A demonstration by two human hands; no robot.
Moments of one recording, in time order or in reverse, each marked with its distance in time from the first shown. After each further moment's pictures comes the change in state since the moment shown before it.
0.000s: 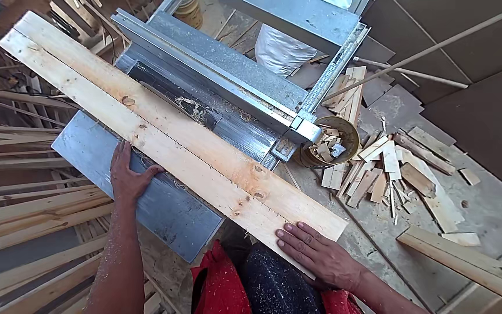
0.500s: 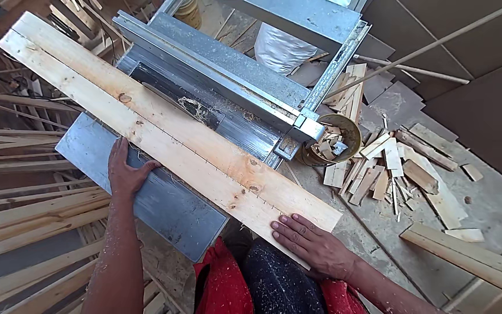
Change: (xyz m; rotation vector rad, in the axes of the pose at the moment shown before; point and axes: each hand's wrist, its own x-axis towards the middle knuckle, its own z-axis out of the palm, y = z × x) left_hand 0.020 -0.017 -0.009 0.004 -0.037 -0.020; right_hand 0.026 0.001 0.002 0.001 -0.015 -0.013
